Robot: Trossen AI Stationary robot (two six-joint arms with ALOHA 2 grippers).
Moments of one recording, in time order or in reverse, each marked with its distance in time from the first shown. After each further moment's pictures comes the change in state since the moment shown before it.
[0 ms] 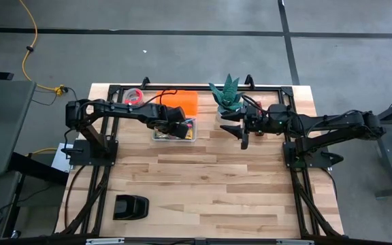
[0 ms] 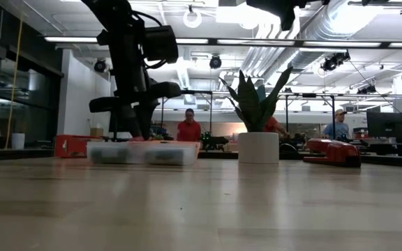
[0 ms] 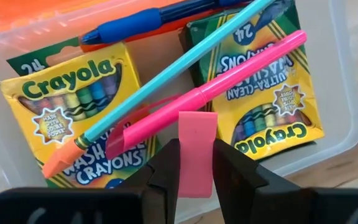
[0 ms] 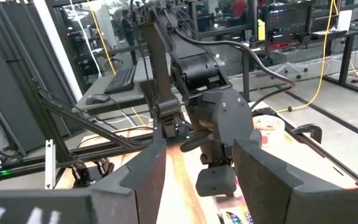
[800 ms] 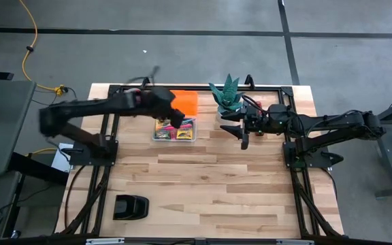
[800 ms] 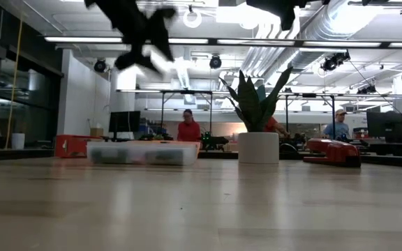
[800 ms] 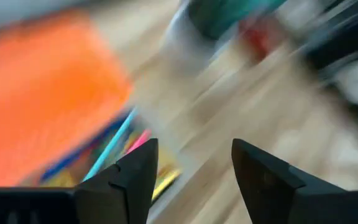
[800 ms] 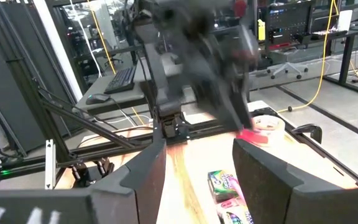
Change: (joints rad) left arm 0.033 -0.304 0.062 0.138 0.070 0.336; right arm 0.000 0.000 0.000 0.001 0.000 0.000
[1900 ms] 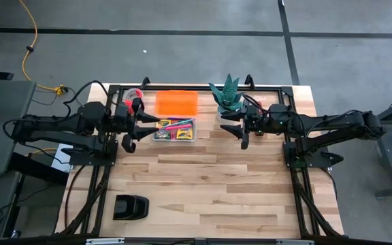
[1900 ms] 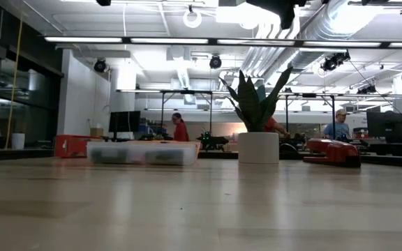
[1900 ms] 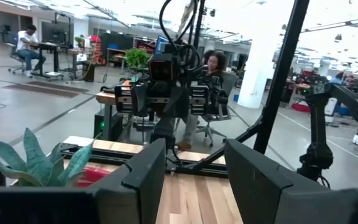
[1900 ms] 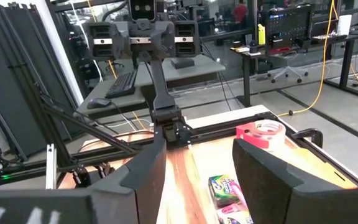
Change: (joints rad) left arm -0.278 -0.656 -0.425 0.671 0.085 0.473; right arm 0.000 0.000 0.000 0.017 0.000 0.000
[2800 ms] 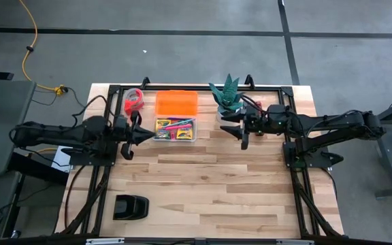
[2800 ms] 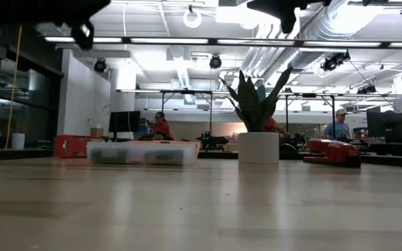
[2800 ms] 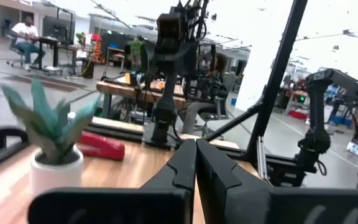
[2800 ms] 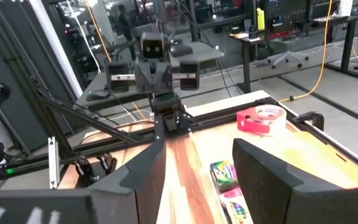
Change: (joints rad) left arm -0.005 -0.235 -0.407 0.190 -0.004 -0.047; right arm 0.000 0.000 0.000 -0.042 0.000 0.043
